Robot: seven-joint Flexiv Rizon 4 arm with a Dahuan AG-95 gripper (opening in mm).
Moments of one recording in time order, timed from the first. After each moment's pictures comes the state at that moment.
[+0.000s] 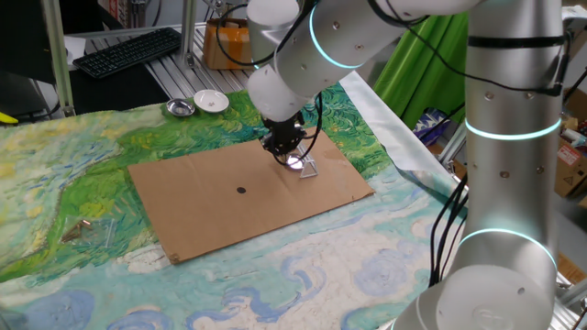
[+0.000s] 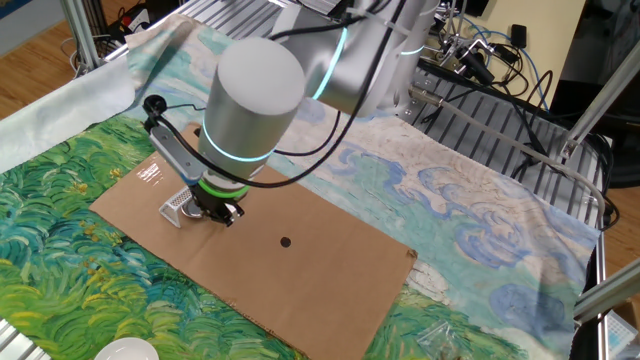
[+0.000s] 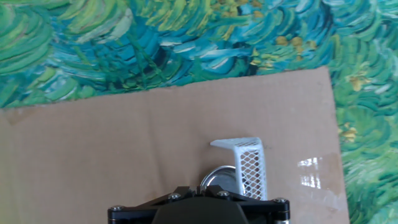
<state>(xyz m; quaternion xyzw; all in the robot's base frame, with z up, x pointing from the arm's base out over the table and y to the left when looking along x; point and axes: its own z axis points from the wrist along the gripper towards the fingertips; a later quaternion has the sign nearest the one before) 0.570 -0.123 0.020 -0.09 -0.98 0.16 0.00</state>
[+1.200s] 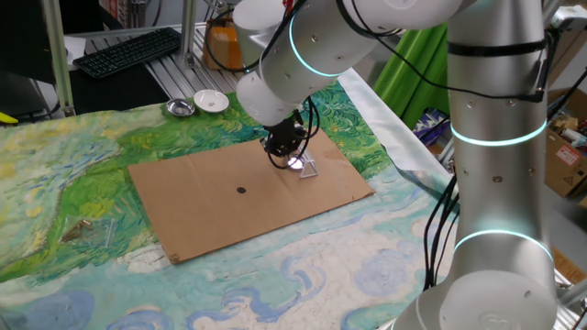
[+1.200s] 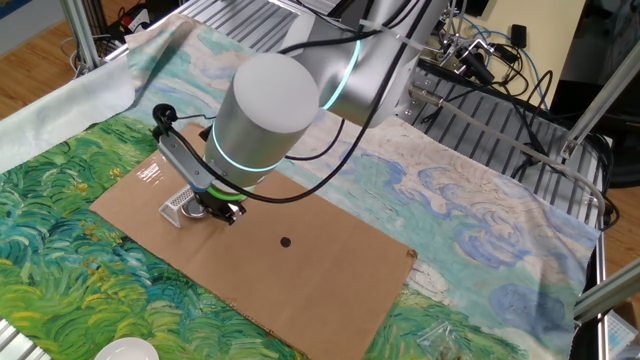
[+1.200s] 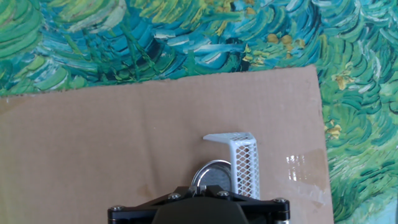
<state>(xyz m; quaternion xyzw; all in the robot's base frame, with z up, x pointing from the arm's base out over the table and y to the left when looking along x) 0.563 -0.128 0.020 -0.07 -0.98 0.19 0.01</state>
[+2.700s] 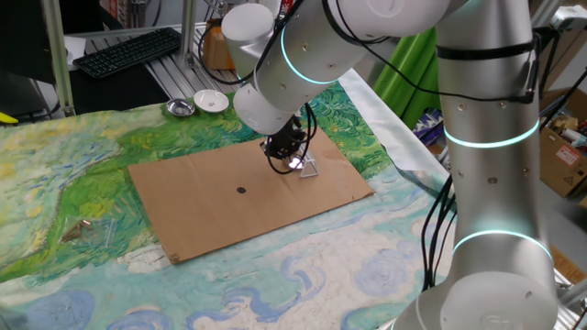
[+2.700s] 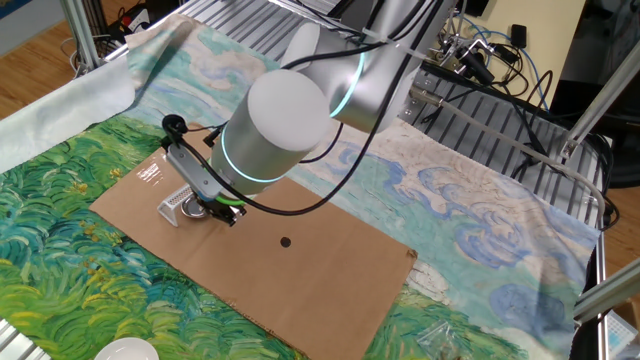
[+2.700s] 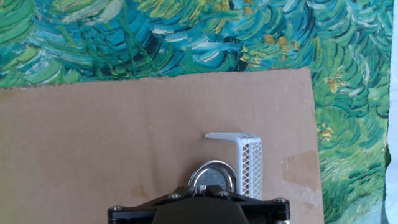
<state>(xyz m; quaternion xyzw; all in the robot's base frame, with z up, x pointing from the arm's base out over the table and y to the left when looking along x) 0.560 -0.132 0.018 -0.06 -0.97 0.22 0.02</state>
